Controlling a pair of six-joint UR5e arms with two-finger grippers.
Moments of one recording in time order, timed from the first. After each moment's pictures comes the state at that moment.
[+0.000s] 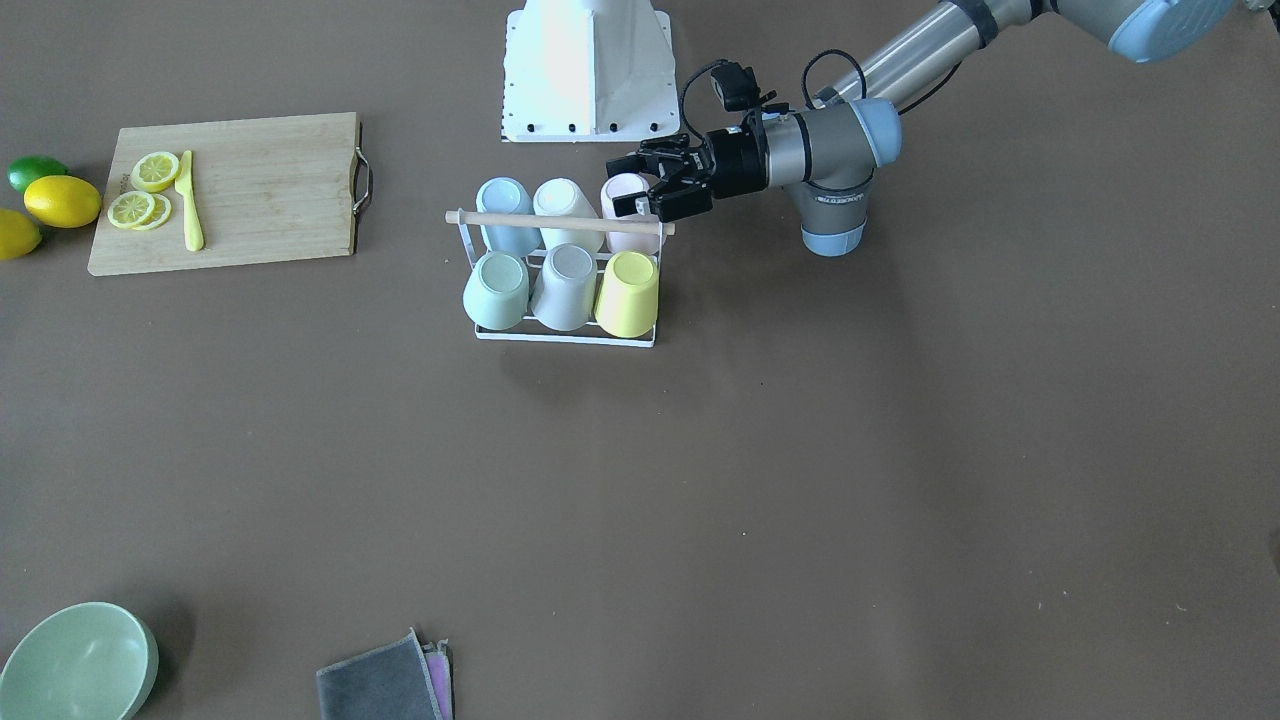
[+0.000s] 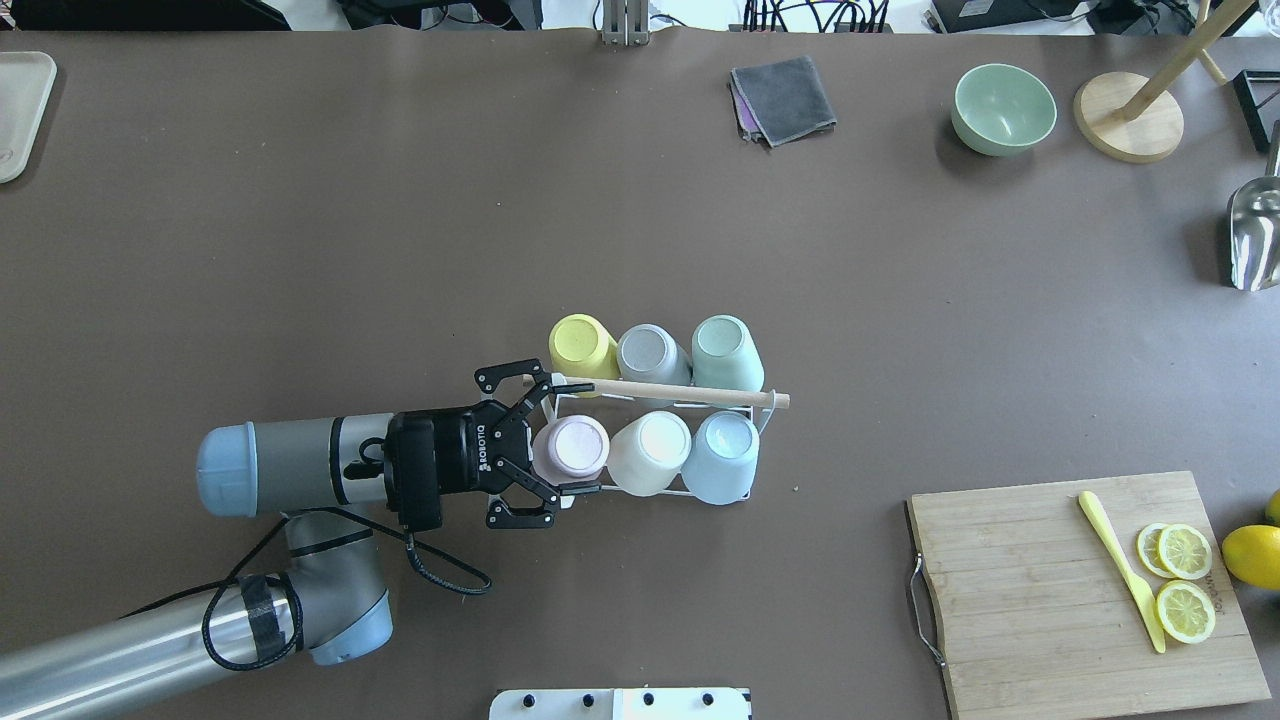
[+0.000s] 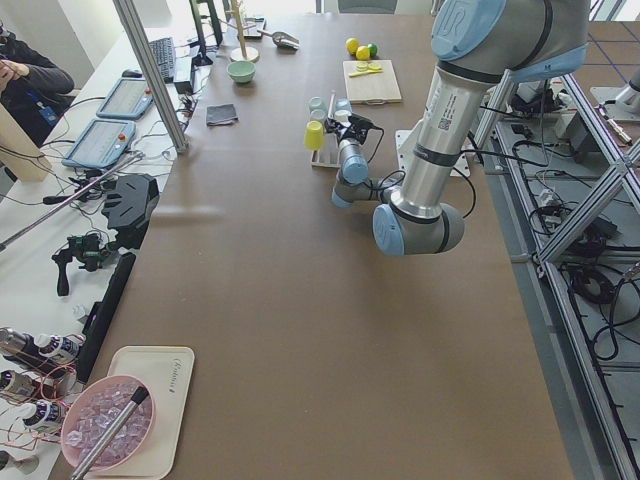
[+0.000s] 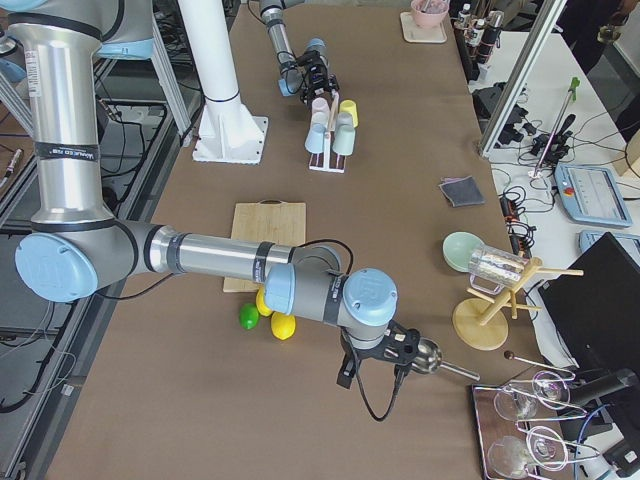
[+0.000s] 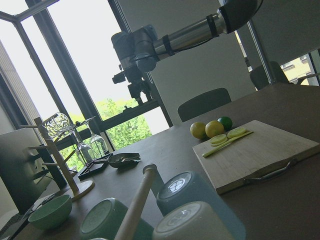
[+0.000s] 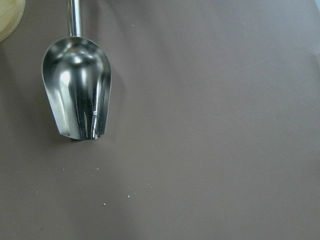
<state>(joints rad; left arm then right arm) -0.38 -2.10 -1.27 -3.59 -1.73 0.19 1.71 -1.54 1.52 -1.67 2.33 0.20</state>
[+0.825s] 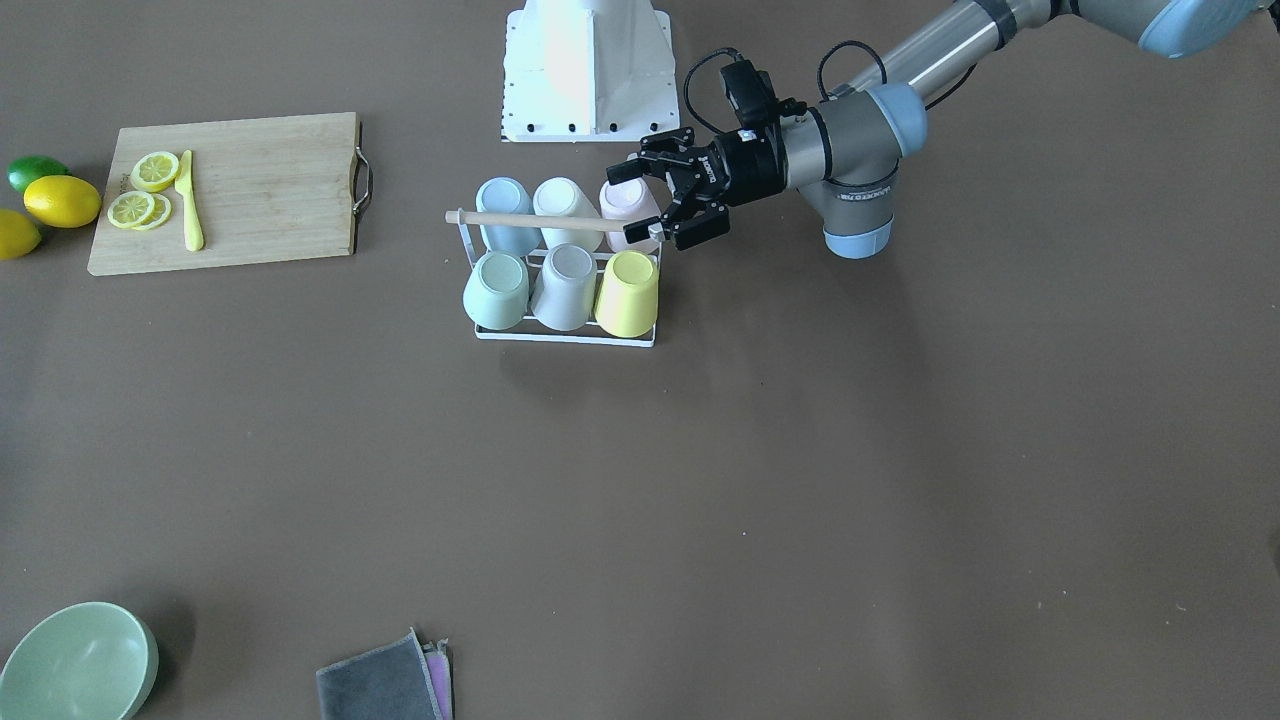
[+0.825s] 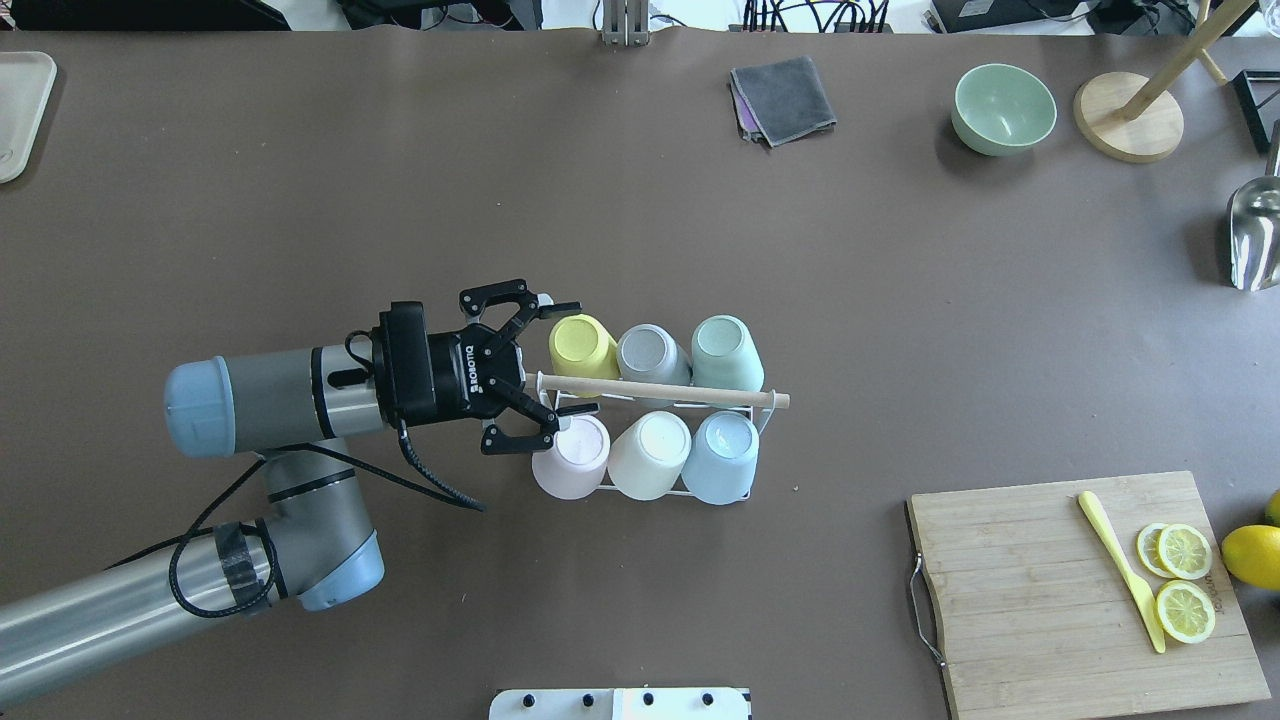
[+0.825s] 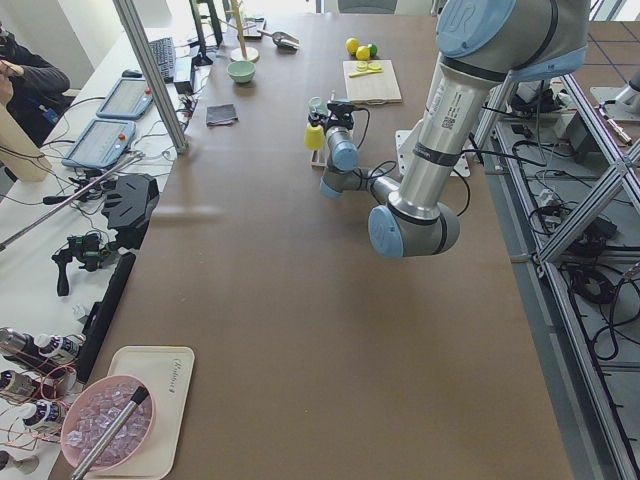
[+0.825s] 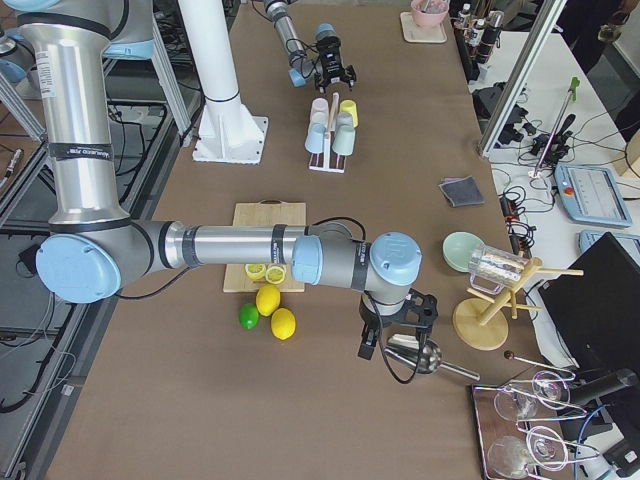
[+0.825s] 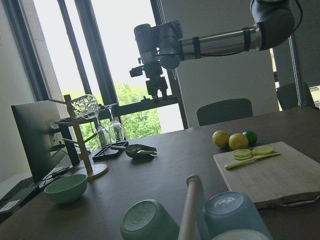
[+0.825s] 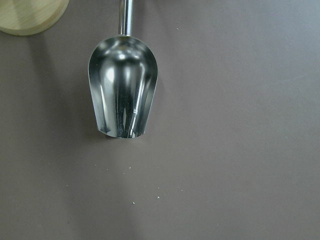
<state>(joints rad) -0.50 -2.08 -1.41 -3.35 -1.74 -0.15 1.64 -1.51 1.59 -1.69 2.31 0.20</state>
